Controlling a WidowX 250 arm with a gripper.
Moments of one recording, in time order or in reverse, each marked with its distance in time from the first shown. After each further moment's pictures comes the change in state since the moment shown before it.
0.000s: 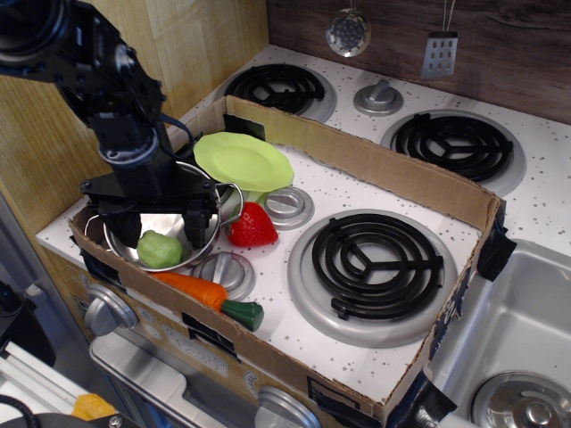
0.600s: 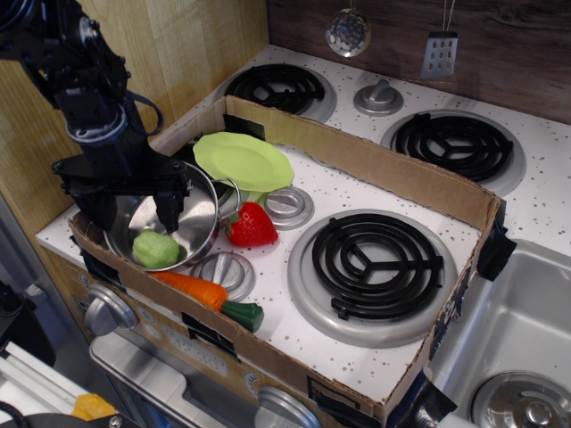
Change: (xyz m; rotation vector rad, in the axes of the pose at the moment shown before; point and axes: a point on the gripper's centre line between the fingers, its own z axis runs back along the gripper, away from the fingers) arm 0.009 0.026 0.008 0.000 0.009 -0.013
